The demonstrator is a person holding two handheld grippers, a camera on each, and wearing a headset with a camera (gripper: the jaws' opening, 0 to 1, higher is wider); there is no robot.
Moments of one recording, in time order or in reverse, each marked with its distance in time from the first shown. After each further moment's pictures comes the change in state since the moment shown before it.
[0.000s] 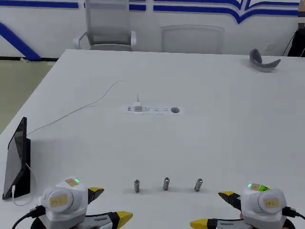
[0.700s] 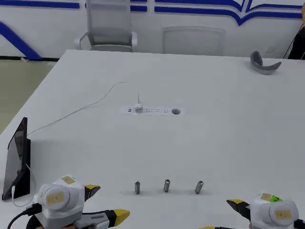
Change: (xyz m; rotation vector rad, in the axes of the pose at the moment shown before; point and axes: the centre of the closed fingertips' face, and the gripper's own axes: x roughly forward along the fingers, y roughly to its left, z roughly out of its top) left arm -0.003 0.010 0.004 0.002 -0.010 0.012; right arm -0.012 -0.006 -0.008 0.029 -0.001 -0.034
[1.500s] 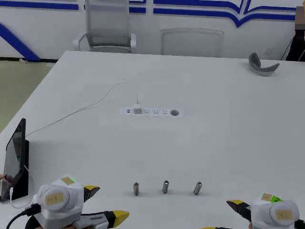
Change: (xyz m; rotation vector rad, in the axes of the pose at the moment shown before) left arm 0.000 -0.002 0.001 0.004 -0.001 -0.007; right arm -0.003 -0.001 0.001 0.010 -0.007 -0.002
